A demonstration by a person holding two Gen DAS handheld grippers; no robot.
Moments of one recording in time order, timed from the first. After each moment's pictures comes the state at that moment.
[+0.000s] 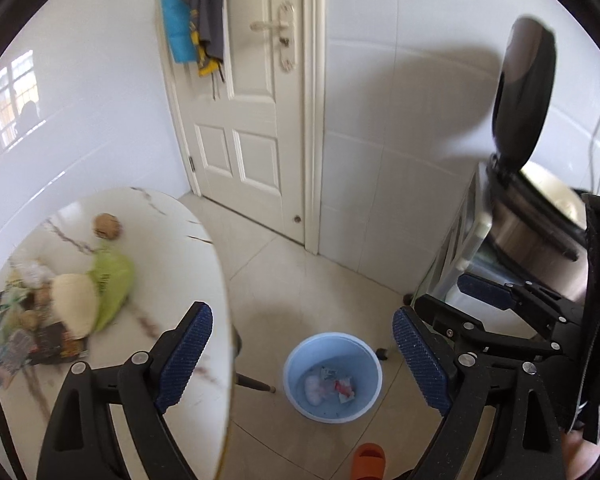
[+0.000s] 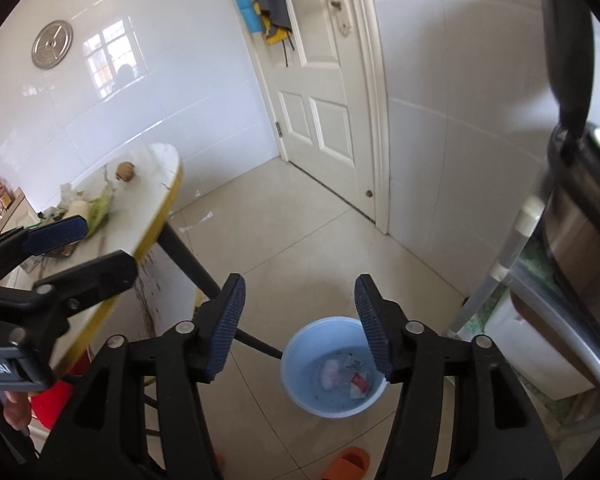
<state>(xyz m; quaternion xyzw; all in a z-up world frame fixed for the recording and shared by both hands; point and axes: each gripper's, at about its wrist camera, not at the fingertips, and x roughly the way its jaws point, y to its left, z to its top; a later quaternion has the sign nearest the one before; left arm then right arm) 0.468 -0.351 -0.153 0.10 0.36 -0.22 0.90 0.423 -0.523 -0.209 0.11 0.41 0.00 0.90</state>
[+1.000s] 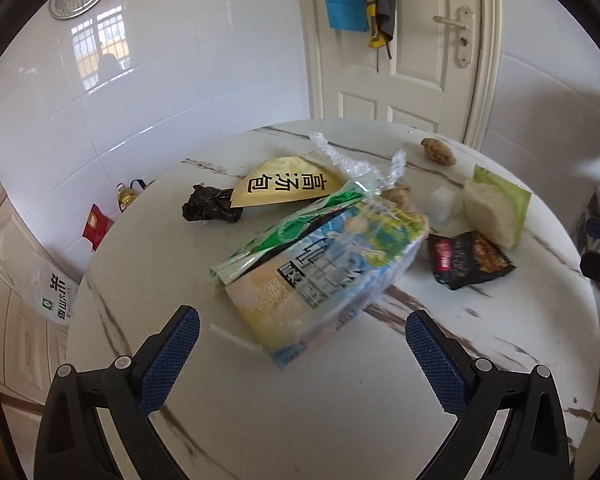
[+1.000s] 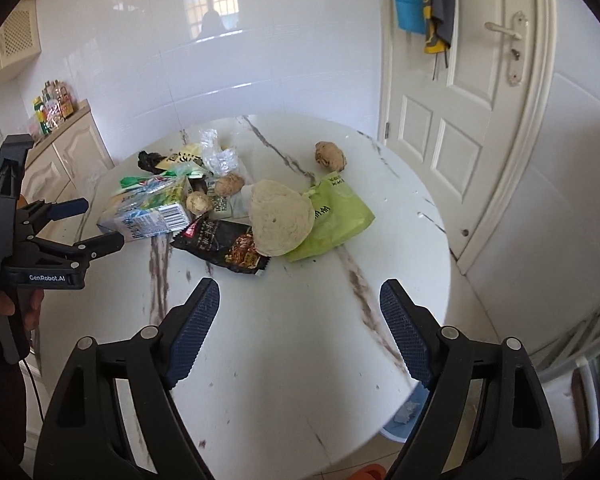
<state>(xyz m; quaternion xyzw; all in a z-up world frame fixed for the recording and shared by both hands) 0.479 -0.005 -0.172 0.08 0.41 -0.06 0.91 0.495 -0.266 -0.178 -0.01 0.44 0.14 0.89</state>
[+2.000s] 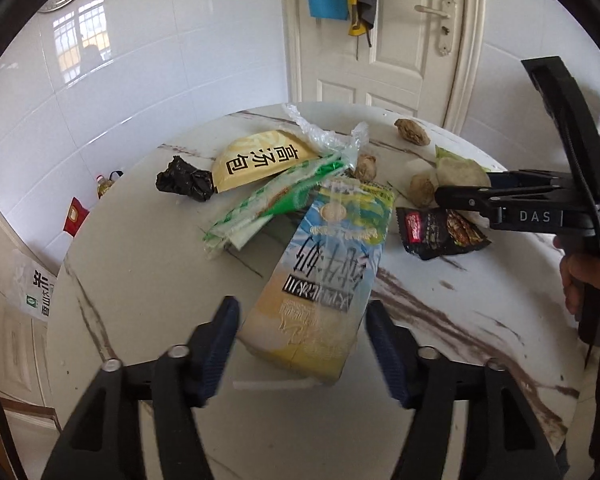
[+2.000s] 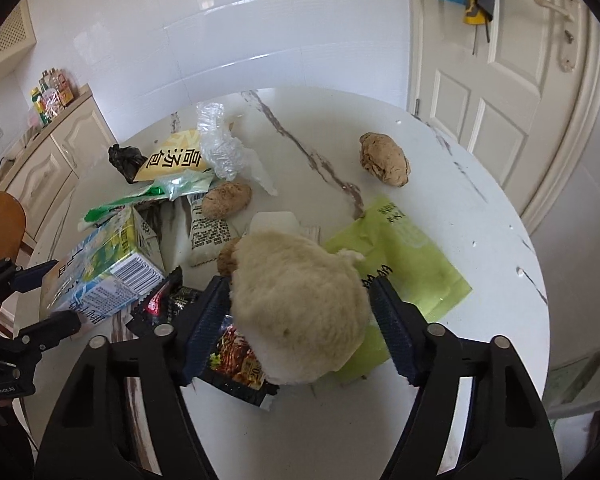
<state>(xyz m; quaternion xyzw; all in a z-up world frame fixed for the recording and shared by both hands) 0.495 0.001 -0.166 0.07 0.42 -0.09 0.90 0.590 -0.222 -0.230 0.00 0.48 0.18 0.86</state>
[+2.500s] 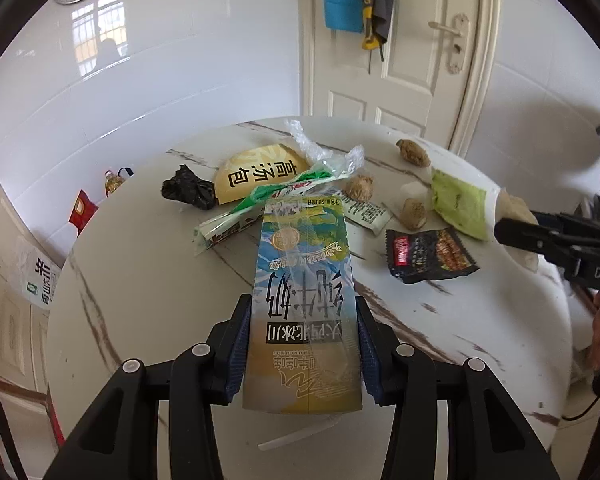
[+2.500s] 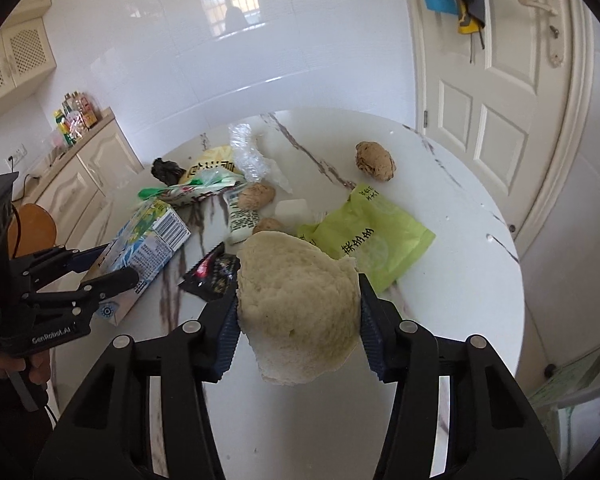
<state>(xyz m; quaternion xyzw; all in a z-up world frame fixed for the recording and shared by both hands) 0.487 -0.006 -0.155 0.04 0.40 -0.08 0.91 0.540 -0.251 -0.199 0.04 0.44 0.21 0.87</state>
